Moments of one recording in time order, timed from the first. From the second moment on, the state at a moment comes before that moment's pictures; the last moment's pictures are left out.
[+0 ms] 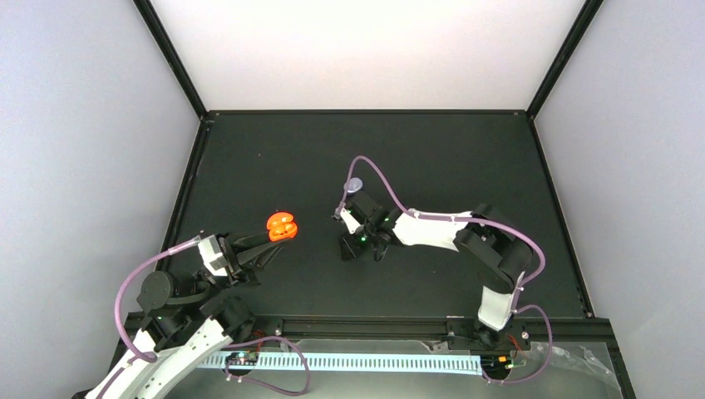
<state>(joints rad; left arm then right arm) -0.77 0.10 0.53 0.01 0.25 -0.13 0.91 1.83 1.06 -0.25 -0.24 0.27</state>
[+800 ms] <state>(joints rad) -0.77 0.08 0.52 0.01 0.25 -0.13 0.95 1.81 1.17 -0.42 -0.08 0.19</state>
